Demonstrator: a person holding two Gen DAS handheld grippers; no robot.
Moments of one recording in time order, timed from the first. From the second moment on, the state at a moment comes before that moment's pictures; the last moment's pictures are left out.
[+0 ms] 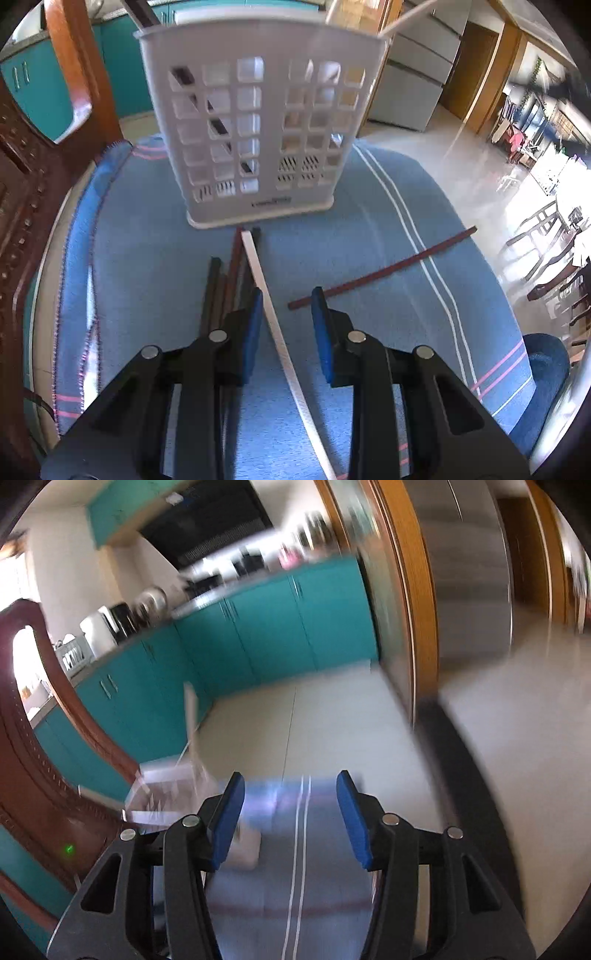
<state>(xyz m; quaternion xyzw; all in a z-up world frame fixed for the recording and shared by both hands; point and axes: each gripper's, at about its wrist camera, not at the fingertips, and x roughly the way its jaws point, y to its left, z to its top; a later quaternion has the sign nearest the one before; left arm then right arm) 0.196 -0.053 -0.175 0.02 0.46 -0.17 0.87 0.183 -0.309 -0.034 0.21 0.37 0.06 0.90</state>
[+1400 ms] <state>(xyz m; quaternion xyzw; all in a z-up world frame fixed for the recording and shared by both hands) 0.239 -0.053 -0.196 -0.03 0.52 -0.16 0.84 0.133 -0.321 -0.010 0.27 0.28 0.11 0.91</state>
